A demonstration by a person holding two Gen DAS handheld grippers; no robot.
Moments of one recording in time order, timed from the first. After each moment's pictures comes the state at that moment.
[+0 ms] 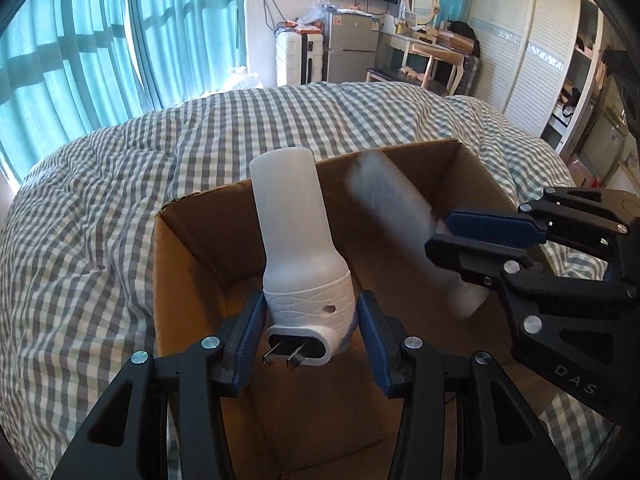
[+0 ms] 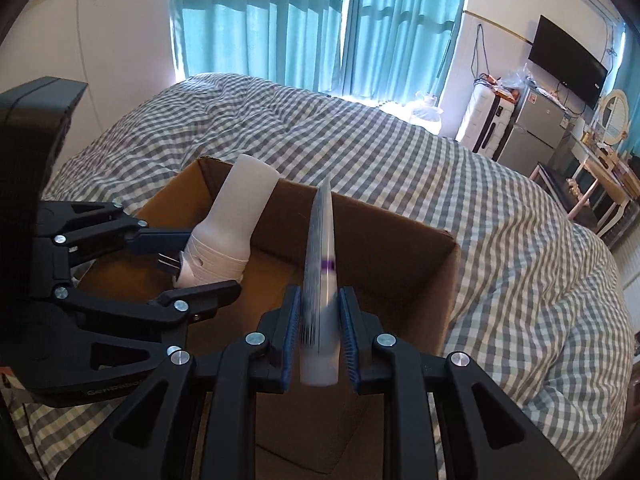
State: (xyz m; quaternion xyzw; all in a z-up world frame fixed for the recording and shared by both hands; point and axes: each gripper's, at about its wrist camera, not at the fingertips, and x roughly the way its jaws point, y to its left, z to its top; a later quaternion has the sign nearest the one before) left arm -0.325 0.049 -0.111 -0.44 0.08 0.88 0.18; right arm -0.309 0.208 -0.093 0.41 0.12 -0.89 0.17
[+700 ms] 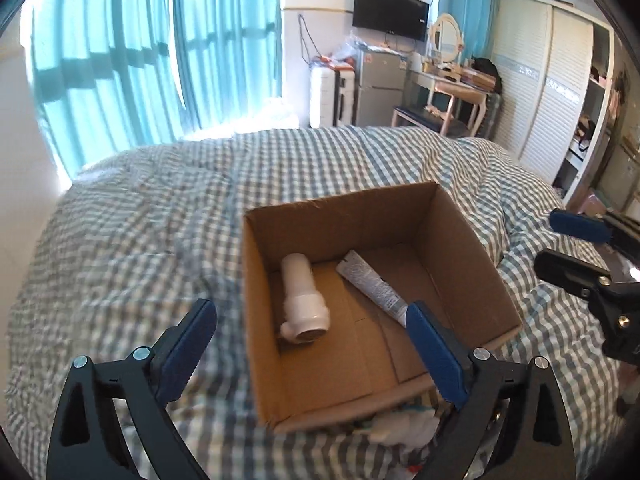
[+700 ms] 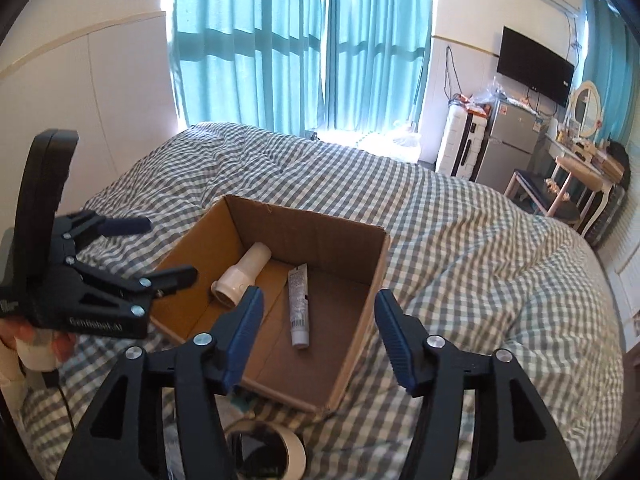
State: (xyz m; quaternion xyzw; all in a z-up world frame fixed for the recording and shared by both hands) left arm -0.244 0.019 -0.042 -0.39 0.06 0.91 0.12; right arm -0.205 0.249 -0.015 0.35 0.09 -0.92 0.15
